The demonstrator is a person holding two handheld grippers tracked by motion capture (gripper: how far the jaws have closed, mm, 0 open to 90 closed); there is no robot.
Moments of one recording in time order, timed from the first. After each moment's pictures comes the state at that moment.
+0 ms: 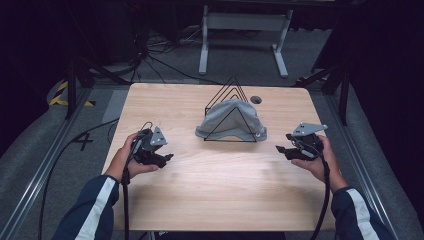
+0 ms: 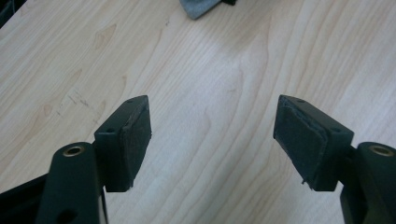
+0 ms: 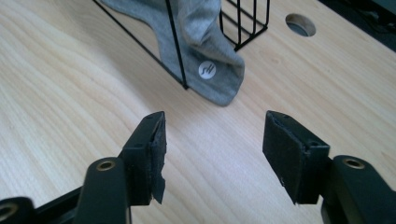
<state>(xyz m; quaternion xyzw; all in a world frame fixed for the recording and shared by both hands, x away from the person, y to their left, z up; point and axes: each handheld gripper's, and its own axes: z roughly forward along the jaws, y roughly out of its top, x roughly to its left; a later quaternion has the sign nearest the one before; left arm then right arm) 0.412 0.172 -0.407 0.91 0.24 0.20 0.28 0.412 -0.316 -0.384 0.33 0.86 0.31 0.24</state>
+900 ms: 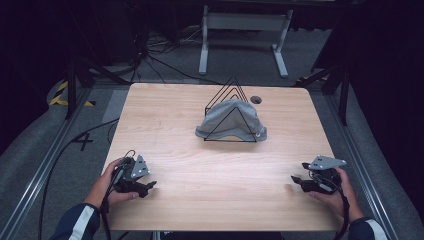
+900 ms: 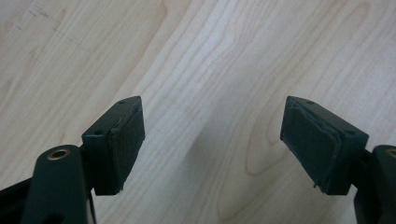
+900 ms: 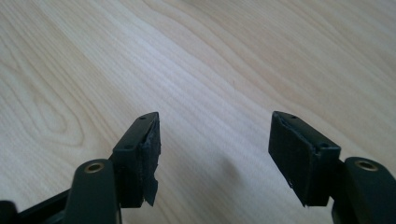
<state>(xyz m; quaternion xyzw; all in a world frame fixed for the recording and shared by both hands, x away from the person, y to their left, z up) 0.347 0.218 -0.451 0.91 0.24 0.20 0.27 0.338 -0.369 -0.440 0.36 0.85 0.30 0.22</state>
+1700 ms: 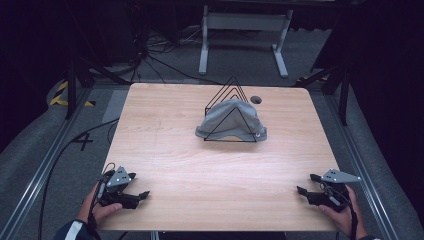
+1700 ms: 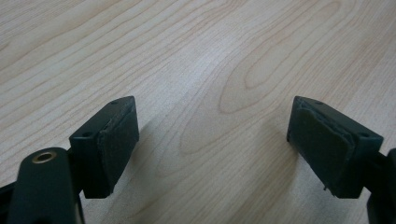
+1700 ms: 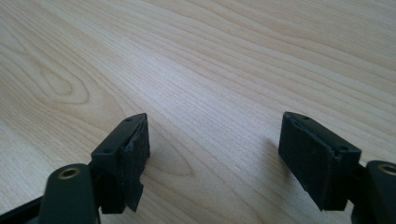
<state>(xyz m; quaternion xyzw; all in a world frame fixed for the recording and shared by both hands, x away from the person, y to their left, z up) 0.327 0.256 -0.483 0.86 0.33 0.13 0.37 0.309 -0.393 -0.468 0.43 0.81 0.35 0.21</state>
